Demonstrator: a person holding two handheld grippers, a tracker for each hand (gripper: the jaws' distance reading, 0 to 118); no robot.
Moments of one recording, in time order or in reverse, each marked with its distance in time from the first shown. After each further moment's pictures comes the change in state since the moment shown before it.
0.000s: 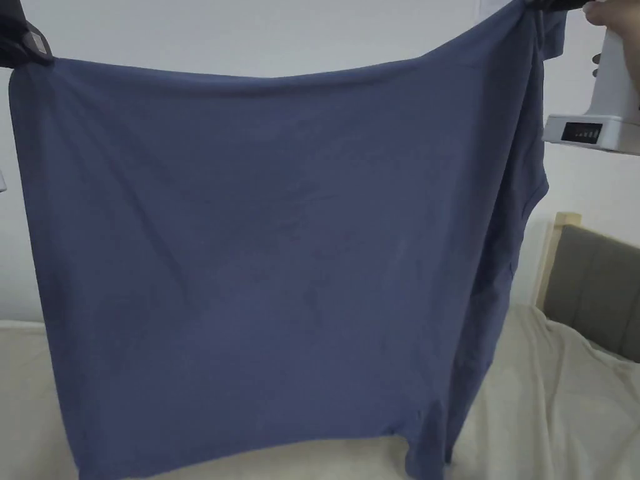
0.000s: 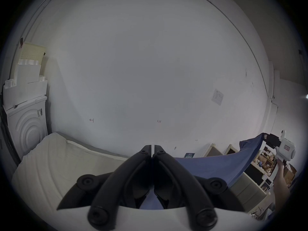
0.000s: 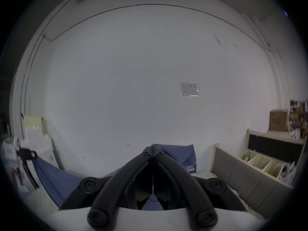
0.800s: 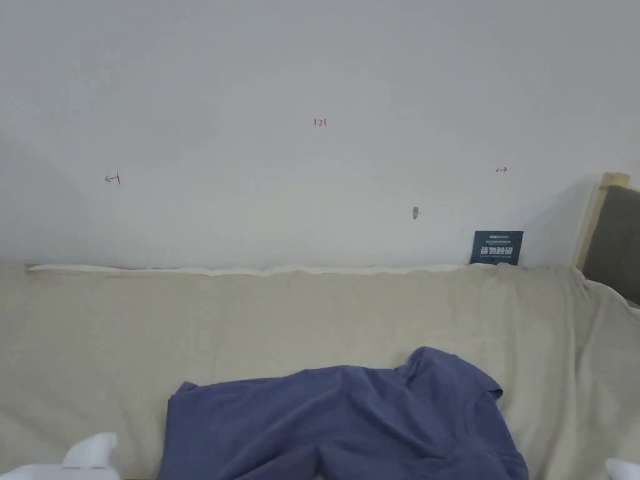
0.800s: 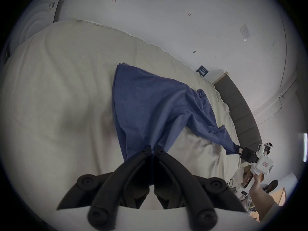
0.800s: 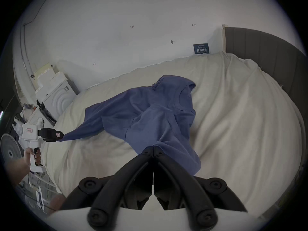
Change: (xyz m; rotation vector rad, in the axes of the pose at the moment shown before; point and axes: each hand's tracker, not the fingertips) left arm -0.087 -0.452 0.113 -0.707 -0.006 0.233; right arm 0.059 -0.463 0.238 -0.754 0.204 -0.192
